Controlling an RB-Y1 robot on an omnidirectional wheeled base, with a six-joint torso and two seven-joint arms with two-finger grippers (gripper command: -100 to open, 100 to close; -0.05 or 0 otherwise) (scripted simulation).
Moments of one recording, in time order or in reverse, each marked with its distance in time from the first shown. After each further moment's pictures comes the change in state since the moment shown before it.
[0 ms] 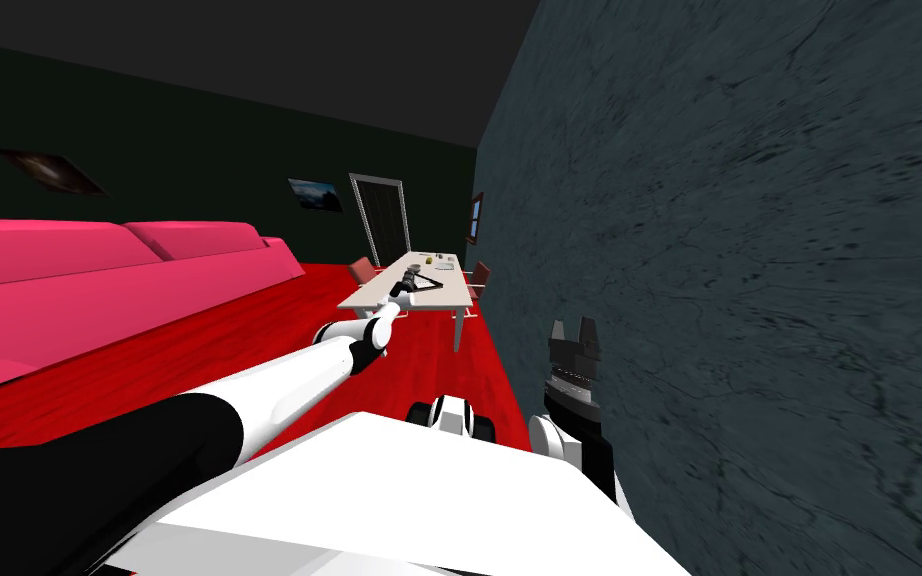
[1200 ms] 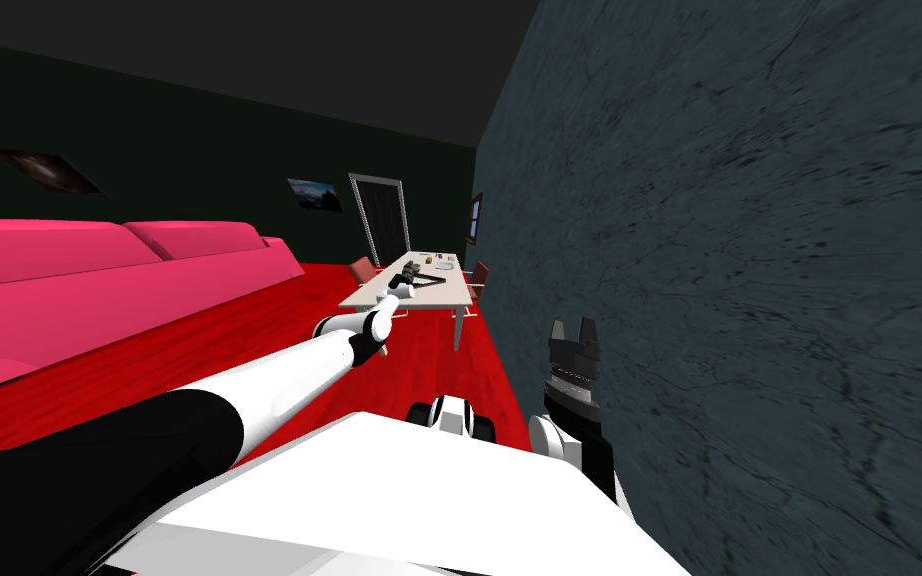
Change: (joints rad) left arm -0.061 0.021 0.029 -0.018 -0.006 0.082 -0.023; right arm 0.000 0.000 0.000 0.000 0.000 0.000 0.000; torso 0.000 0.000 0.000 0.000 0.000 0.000
